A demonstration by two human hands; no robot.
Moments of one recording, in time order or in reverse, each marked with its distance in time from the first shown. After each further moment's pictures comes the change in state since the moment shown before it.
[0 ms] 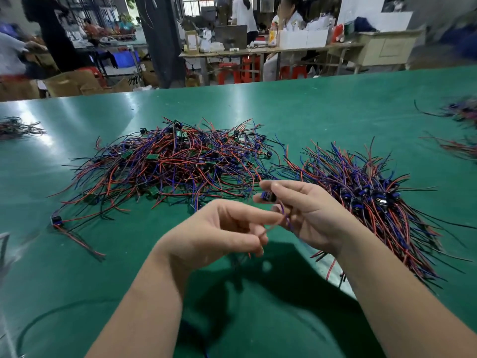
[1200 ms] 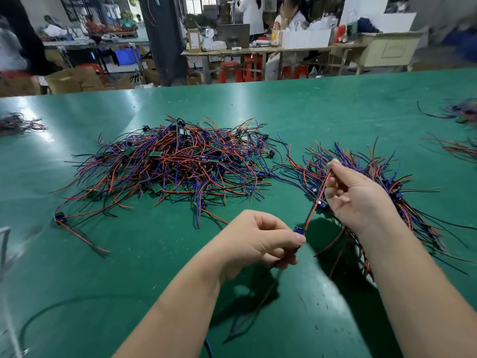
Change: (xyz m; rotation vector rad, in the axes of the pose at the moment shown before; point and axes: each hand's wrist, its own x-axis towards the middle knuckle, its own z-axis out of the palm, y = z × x) left_hand 0.024 -0.010 0.042 0.166 0.353 -0.392; right_hand 0.007 -0.022 -0.045 0.289 0.584 -0.193
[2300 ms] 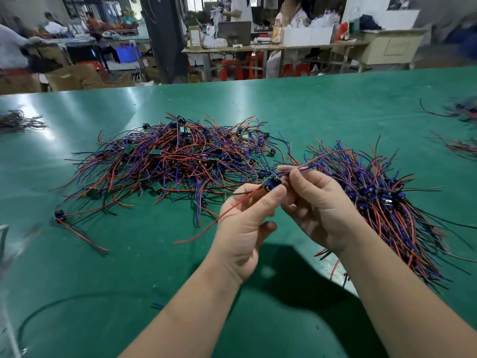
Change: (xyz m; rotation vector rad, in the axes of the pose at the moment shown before) left_hand 0.005 0.004 0.016 -0.626 0.354 0.311; right_hand -0.037 0.029 0.027 -0.106 -0.606 0.002
